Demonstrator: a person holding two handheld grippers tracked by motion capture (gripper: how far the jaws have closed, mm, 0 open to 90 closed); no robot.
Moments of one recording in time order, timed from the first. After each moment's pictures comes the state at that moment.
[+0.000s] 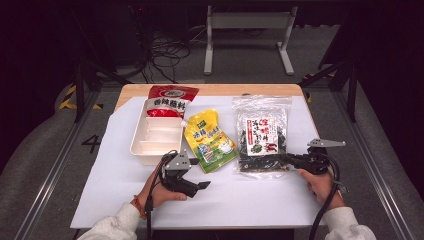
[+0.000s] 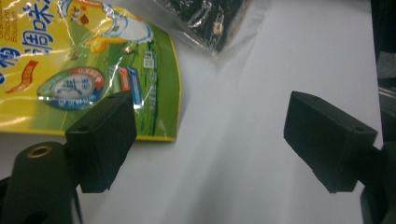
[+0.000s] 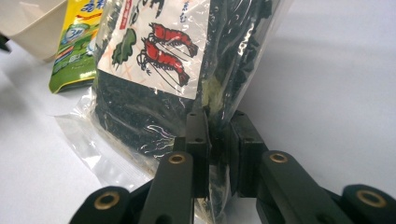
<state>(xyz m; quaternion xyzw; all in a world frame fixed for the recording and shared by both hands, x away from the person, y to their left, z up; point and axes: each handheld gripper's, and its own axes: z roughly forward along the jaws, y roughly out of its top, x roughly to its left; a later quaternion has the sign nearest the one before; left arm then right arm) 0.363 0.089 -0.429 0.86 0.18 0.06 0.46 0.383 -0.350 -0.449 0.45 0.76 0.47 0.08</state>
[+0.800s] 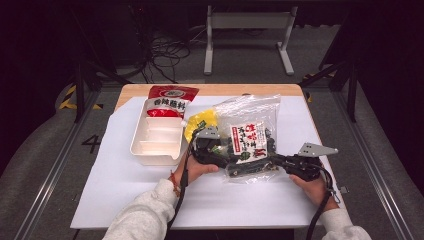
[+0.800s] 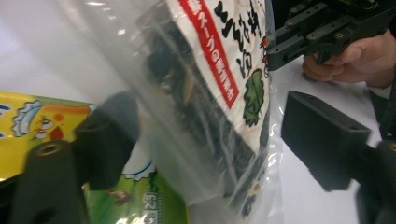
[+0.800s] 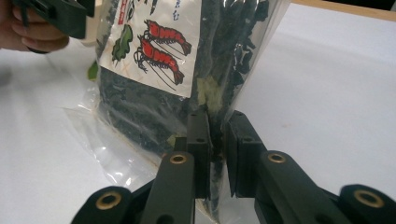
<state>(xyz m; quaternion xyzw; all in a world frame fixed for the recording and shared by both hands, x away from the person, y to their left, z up) 0.423 0.018 -0.427 0.83 0.22 -0.01 0.52 0.366 -0.317 -0.440 0.32 0.79 0.49 0.15</state>
